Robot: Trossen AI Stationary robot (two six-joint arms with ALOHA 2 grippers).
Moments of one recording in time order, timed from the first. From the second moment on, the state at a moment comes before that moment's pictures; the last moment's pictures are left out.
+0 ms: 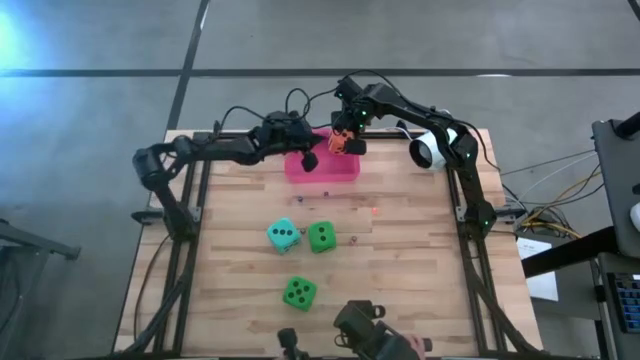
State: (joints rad) left arm 0.58 1.75 1.01 0.37 0.15 0.23; right arm -0.68 2.18 1.97 -1.01 -0.16 -0.69
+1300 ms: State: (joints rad) left arm 0.58 2.00 1.23 0.36 0.22 0.26; right arm -0.66 2.18 1.97 -1.01 -0.16 -0.71
